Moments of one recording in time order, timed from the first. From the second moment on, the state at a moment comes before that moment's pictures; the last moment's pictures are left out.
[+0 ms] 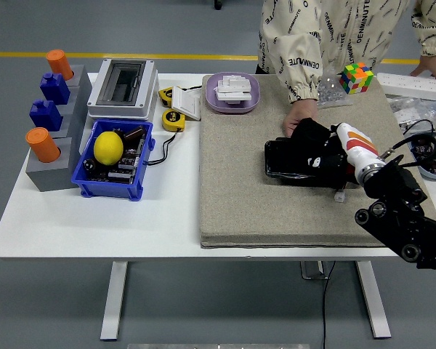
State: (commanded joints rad) left arm -0.05 0.22 -1.45 -0.23 1.10 0.02 0.14; right arm 0.69 -0.22 0.54 0.93 -1.49 -0.43 -0.26
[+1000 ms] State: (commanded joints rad) left arm -0.05 0.23 -1.43 -0.23 1.10 0.02 0.14; right arm 0.75 -0.14 0.44 0.95 -1.49 -0.43 -0.26
